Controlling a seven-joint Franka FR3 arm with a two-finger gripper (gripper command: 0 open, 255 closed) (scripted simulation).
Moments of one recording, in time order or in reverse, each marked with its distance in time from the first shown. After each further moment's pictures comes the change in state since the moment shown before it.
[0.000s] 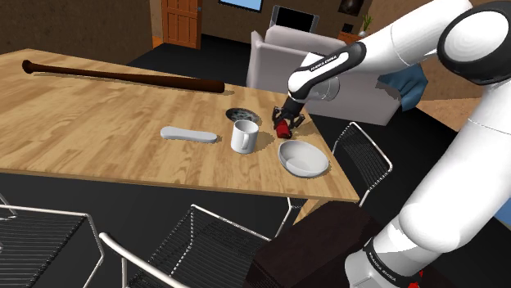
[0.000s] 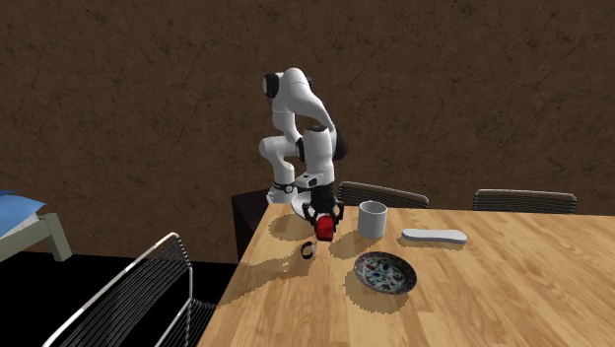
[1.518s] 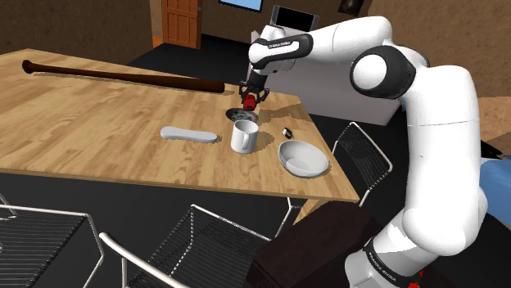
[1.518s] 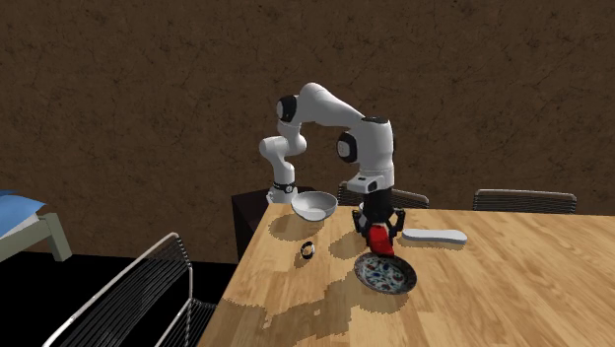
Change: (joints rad) arm 0.076 0.482 0.038 0.852 -0.038 -0.364 0.167
